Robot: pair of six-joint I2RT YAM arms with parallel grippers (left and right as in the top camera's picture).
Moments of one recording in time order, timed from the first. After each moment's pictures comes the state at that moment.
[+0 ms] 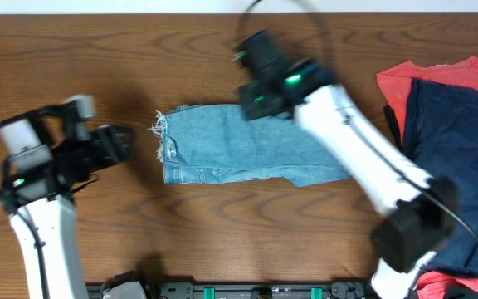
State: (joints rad) left arm 0.33 1.17 1.01 -0.81 0.65 -0.03; right arm 0.56 1.89 1.82 -1.06 0.00 0.37
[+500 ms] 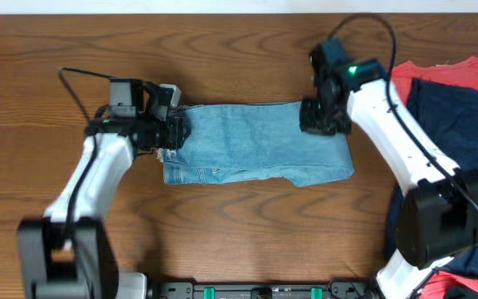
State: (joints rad) left arm -0.02 1.64 1.02 -0.51 0.39 0.05; right arm 0.31 1.86 1.46 -1.06 -0.09 0.48
